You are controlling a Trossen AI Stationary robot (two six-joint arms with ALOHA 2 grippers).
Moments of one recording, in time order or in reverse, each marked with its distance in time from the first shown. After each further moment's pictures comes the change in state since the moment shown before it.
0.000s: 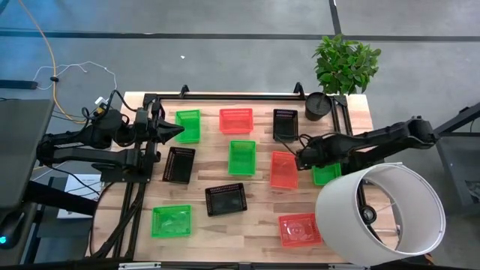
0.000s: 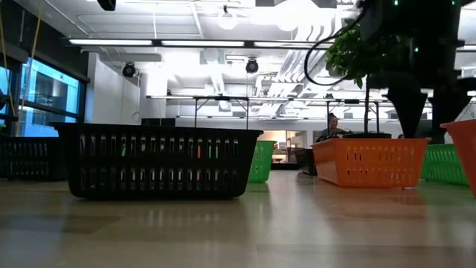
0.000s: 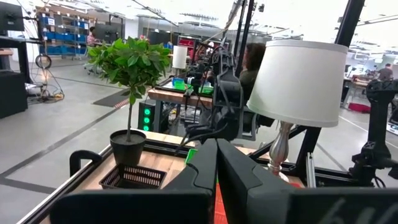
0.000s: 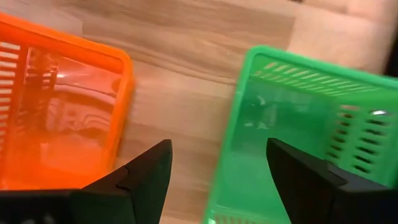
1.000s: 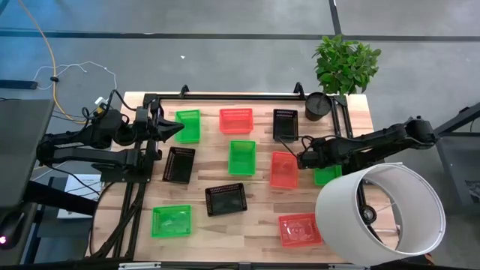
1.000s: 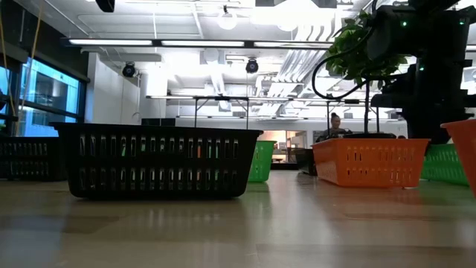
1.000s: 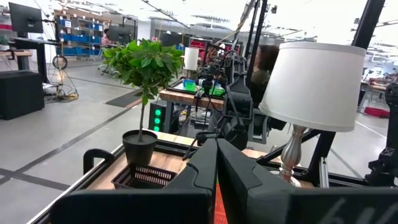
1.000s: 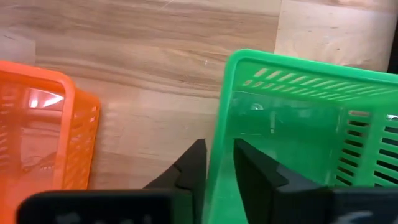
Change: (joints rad) left arm 0.000 0.000 0.000 0.000 -0.052 0.000; right arm -0.001 0.000 -0.100 0.067 0.054 0.079
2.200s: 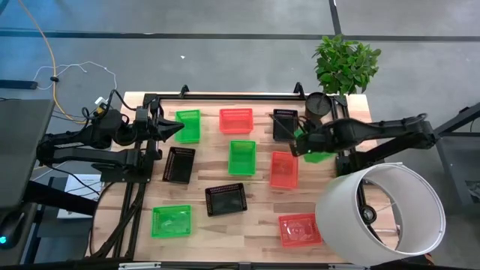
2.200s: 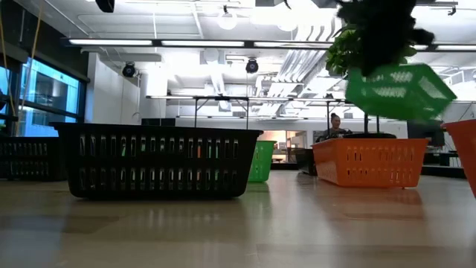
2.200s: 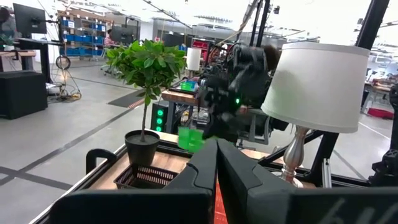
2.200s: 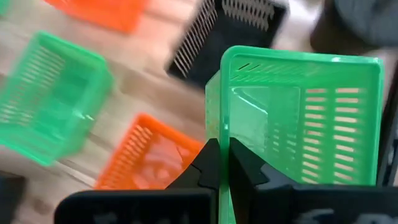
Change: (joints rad) left arm 0.000 0.000 0.000 0.000 -0.011 0.000; right arm -0.016 0.000 0.515 -0.230 0.247 -0.369
